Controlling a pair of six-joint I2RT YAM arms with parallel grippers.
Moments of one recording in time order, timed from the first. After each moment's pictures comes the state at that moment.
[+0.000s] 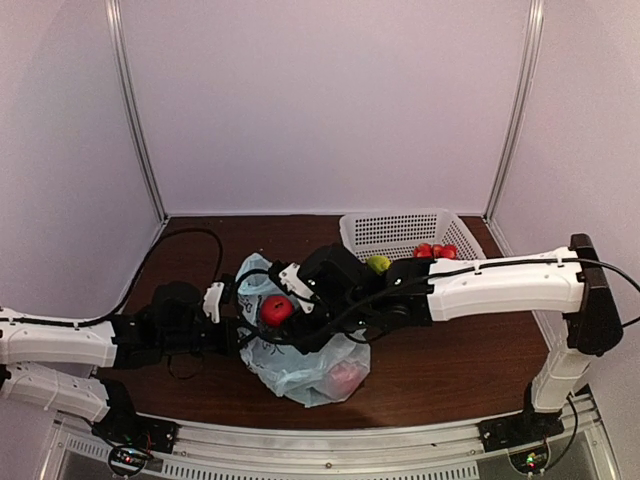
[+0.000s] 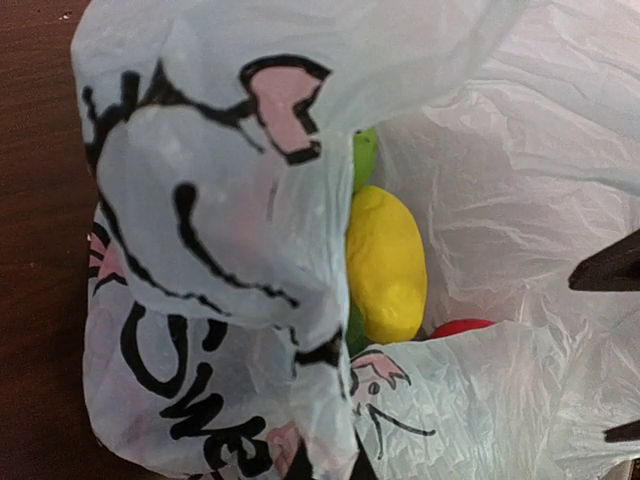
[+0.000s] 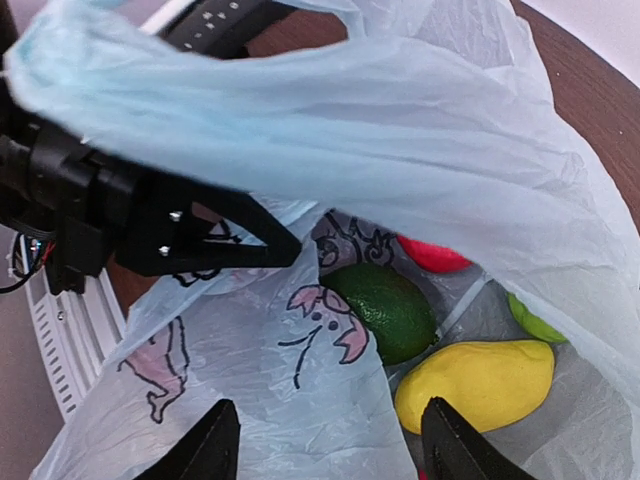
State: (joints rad) left arm -0.88 1.07 0.41 0.12 0.04 -0.65; right arm 1.23 1.73 1.39 -0.39 0.12 0.29
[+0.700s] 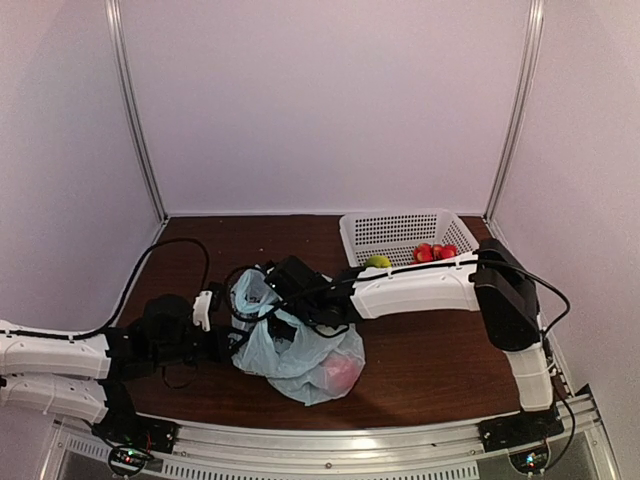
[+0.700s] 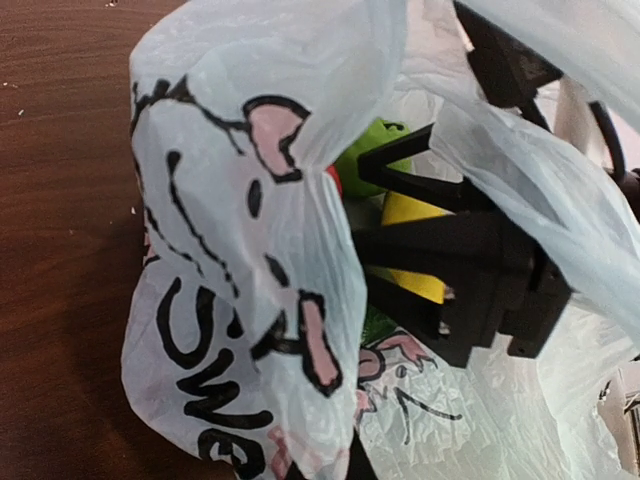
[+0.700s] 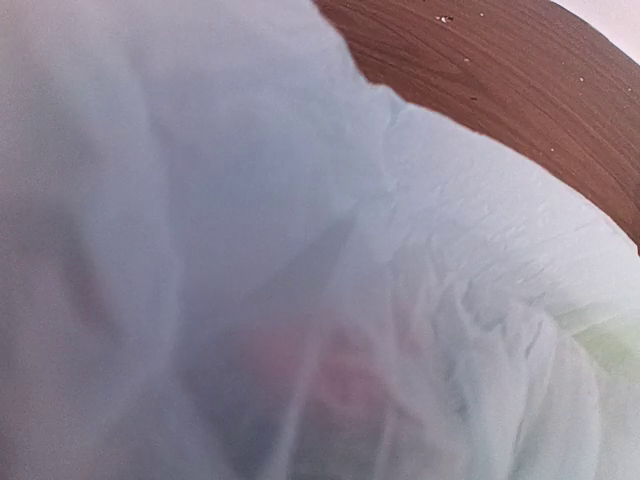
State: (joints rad) left arm -0.88 0.99 0.29 0.19 -0.02 -0.68; right arm 1.13 2.15 1.64 -0.32 0.30 0.37
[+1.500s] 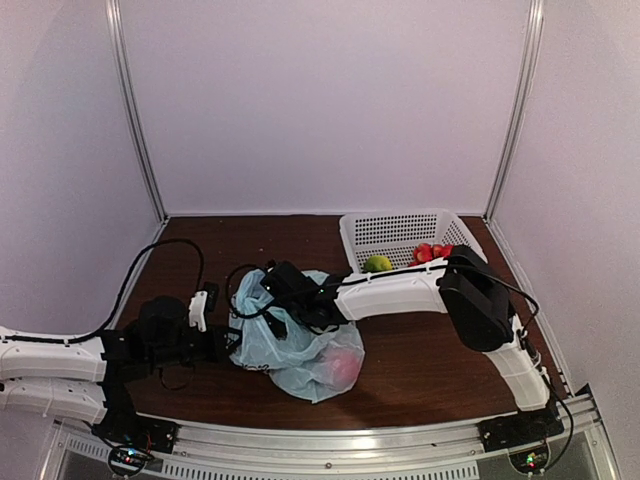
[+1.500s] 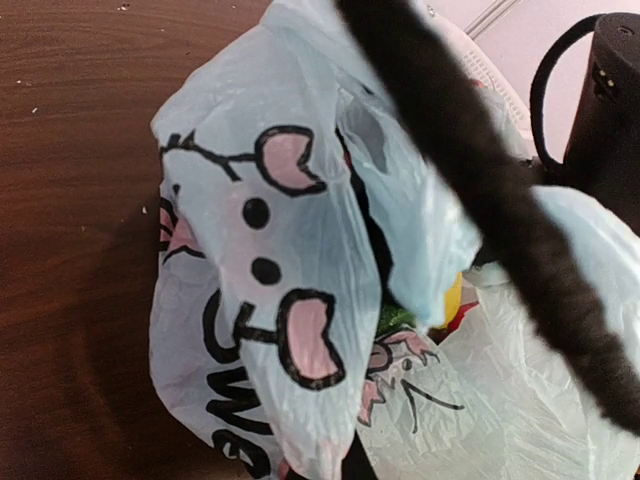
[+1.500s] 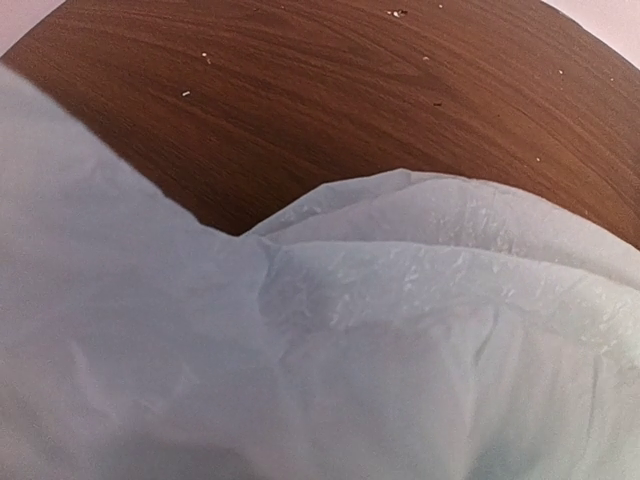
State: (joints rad) left arm -0.88 0.93 0.26 0.17 -0.04 -0.70; right arm 1.08 2.32 1.76 -0.26 0.39 0.39
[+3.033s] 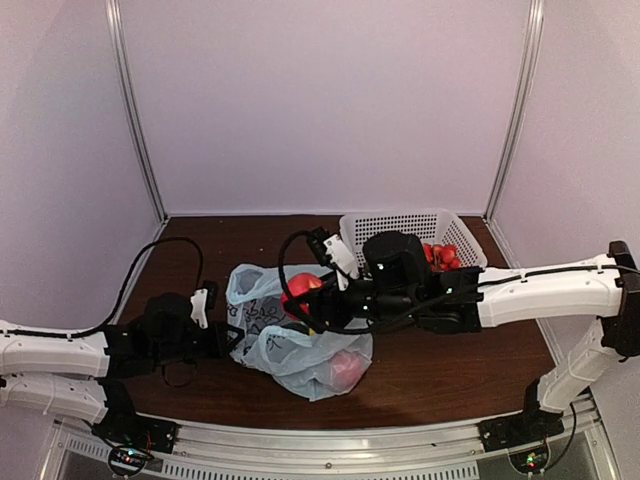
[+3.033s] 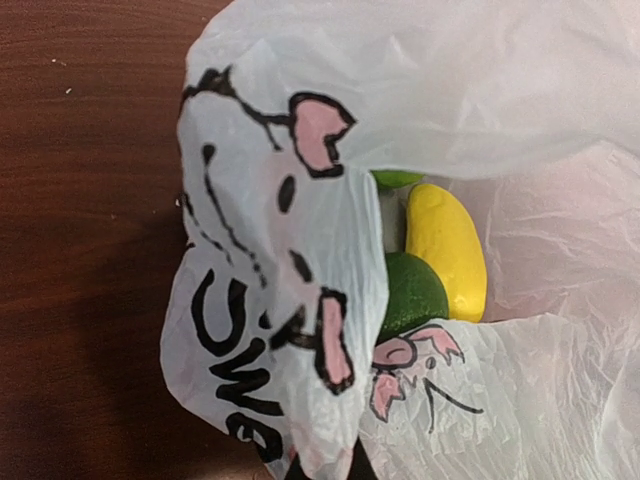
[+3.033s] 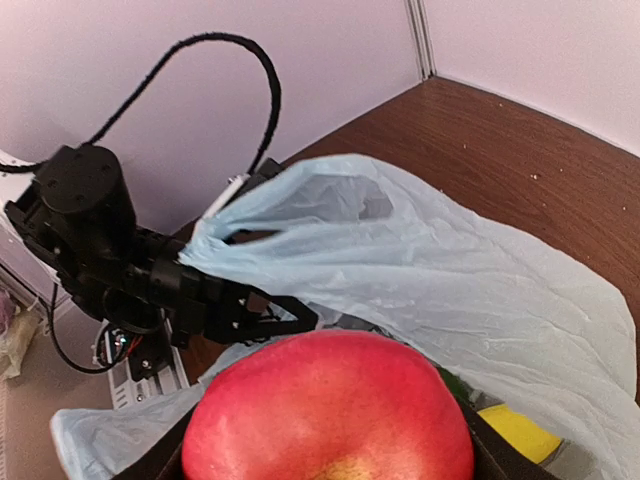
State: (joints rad) left arm -0.88 0.97 0.30 0.12 -0.10 -0.76; right arm 1.16 1.53 1.09 0.07 0.03 0.34
